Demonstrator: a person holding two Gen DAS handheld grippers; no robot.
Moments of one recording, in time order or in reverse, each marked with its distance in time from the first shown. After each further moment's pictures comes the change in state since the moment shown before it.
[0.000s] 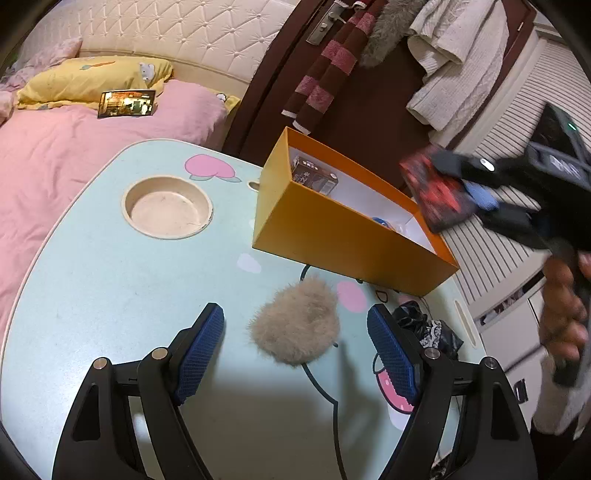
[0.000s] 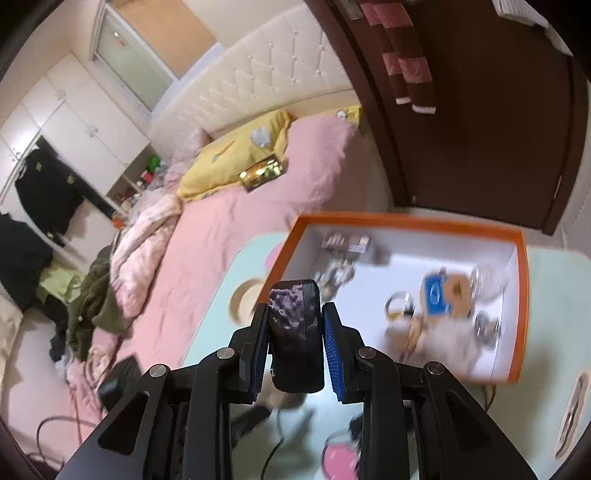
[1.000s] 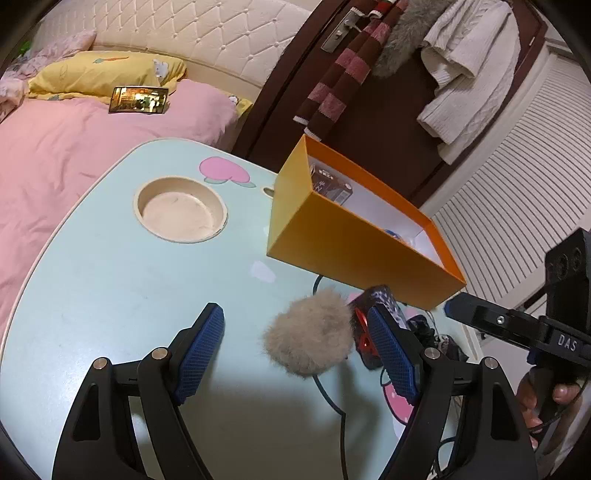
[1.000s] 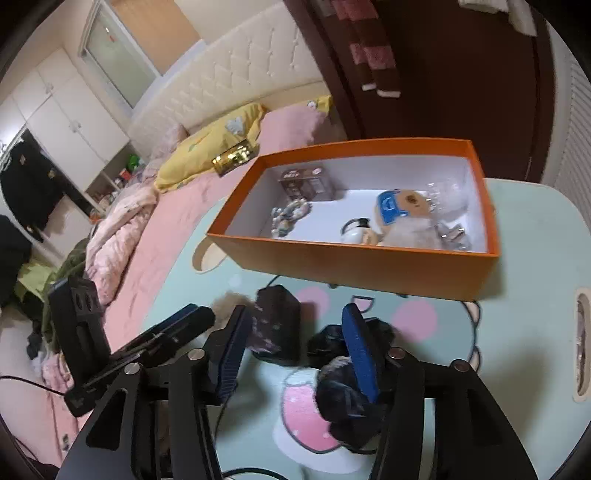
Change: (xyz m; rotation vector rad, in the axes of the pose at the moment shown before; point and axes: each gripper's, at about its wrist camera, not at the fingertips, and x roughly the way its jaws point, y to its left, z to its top) left arm -0.001 0.013 0.001 -0.042 -0.019 0.009; right arm -0.003 -0.032 -0.074 -0.003 -0.057 -0.121
